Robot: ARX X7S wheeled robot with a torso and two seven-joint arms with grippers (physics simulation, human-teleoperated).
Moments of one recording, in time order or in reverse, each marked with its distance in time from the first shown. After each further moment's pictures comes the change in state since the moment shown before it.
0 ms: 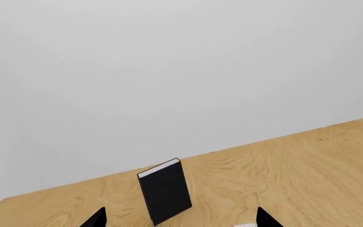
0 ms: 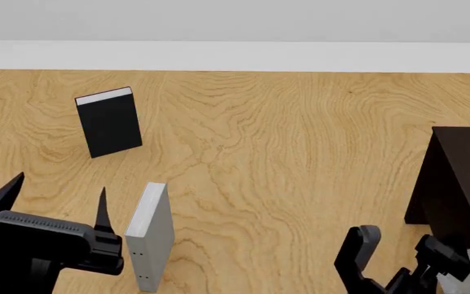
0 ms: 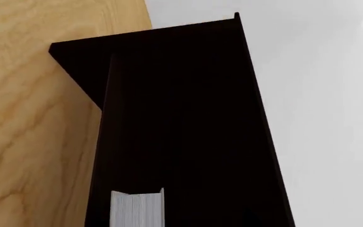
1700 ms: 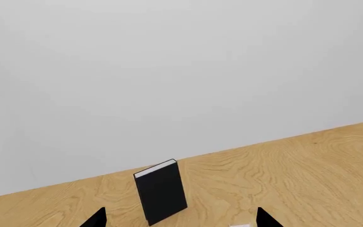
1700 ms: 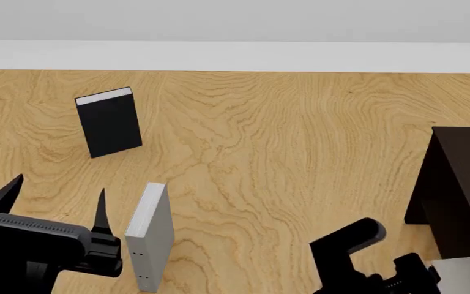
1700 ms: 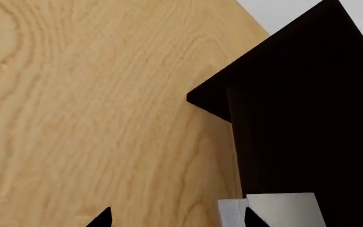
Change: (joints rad) left arm 0.011 -0.015 0.001 0.022 -0.039 0.009 -0.014; right arm -0.160 0.193 0.293 -0.746 0.311 0.185 -0.207
